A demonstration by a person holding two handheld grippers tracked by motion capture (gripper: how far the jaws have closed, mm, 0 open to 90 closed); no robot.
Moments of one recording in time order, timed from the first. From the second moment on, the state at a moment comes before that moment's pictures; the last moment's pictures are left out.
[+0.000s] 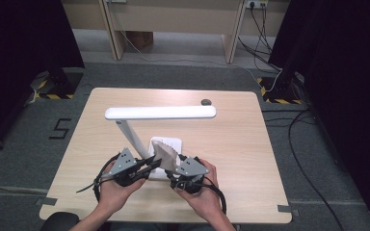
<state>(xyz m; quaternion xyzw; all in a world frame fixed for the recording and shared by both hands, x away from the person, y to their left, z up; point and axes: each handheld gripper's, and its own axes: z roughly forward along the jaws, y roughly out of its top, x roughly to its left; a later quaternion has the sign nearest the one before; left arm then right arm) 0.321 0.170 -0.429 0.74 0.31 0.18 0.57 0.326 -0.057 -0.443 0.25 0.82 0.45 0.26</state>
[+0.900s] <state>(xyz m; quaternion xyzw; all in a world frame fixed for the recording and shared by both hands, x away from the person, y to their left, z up) 0.316 0.170 -0.422 0.74 0.30 0.18 0.57 0.327 -0.053 -0.446 0.20 0.83 0.44 0.27</state>
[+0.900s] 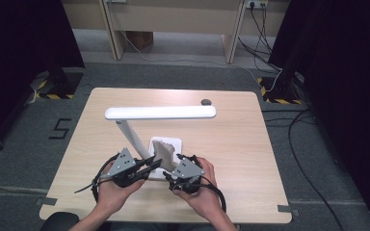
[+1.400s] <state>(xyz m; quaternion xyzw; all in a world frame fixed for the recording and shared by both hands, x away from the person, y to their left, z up) 0.310 0.170 -0.417 0.74 0.28 0.17 0.59 0.334 -0.050 -0.445 0.17 0.82 0.48 0.25</state>
